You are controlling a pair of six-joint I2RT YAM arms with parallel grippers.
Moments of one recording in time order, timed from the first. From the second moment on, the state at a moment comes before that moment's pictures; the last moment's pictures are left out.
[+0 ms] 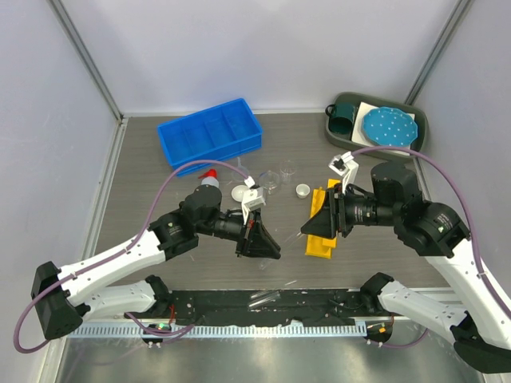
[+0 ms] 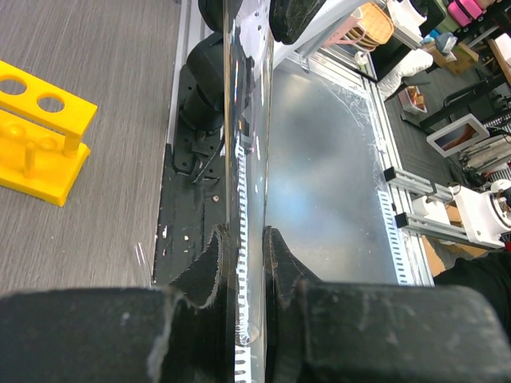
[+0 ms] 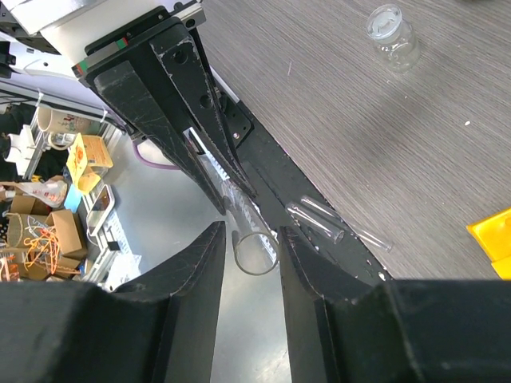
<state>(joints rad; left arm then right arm) -0.95 1.04 0.83 -0.03 0.76 -0.39 0.65 0.84 1.26 -0.94 -0.54 0.44</state>
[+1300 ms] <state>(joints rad) -0.95 1.21 1.20 -0.60 0.08 -0.42 0.65 1.02 1.35 -1.00 -0.17 0.45</state>
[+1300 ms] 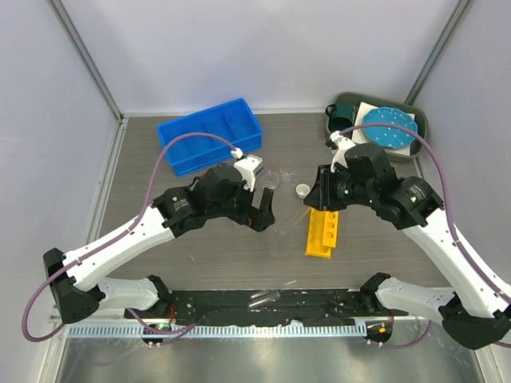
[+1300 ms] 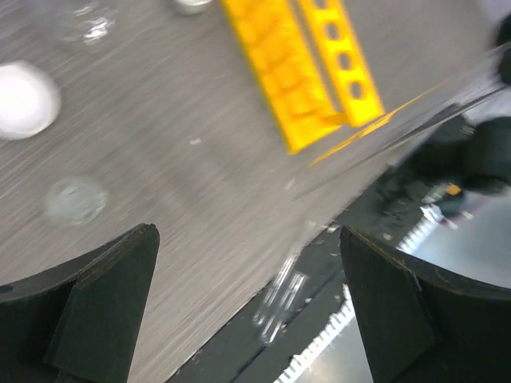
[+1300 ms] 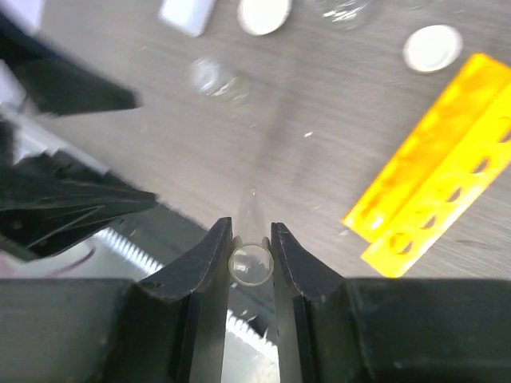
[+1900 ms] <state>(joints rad) -0.95 1.00 1.12 -0.96 -0.28 -0.61 0.51 1.36 1.66 -1.07 0.47 0.46</state>
